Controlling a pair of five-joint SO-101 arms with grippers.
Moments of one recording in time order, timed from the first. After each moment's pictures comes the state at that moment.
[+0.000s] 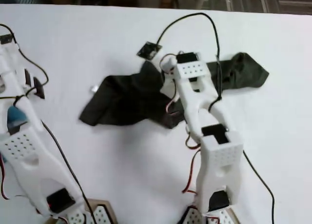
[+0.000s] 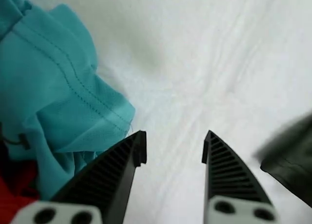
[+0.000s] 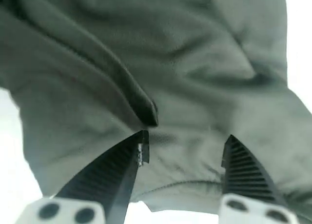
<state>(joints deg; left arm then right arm) -38.1 42.8 -47.1 101.2 -7.6 -17.1 32.1 -15.4 72.9 43.6</state>
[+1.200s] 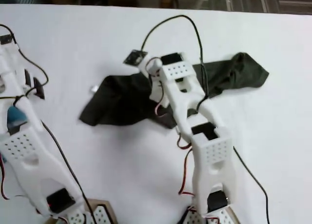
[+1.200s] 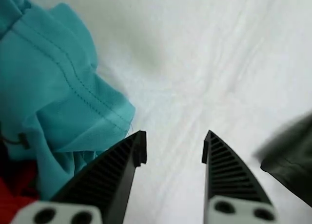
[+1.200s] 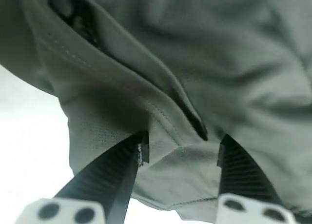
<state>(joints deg) -38.1 42.8 -46.9 101.2 -7.6 -22.1 35.8 -19.3 79.5 42.0</state>
